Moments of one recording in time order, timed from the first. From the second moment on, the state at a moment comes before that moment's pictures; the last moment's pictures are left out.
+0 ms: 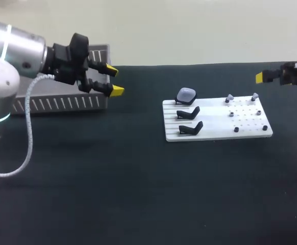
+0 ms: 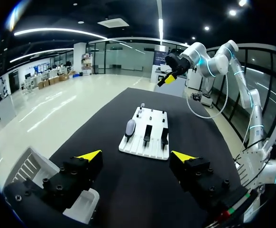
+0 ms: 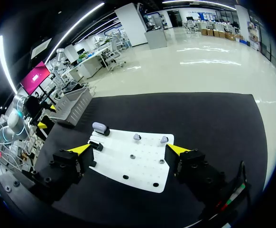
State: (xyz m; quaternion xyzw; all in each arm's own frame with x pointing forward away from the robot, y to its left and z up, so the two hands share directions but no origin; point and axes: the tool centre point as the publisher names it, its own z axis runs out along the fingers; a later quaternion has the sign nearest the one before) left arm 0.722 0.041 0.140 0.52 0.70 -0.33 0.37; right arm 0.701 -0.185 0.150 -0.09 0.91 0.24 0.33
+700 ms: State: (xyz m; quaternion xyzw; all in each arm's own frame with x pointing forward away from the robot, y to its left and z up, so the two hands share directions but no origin) left arm 0.721 0.014 0.117 0.55 0.66 -0.36 0.37; right arm 0.701 -0.185 0.150 -0.09 0.91 0.24 0.33
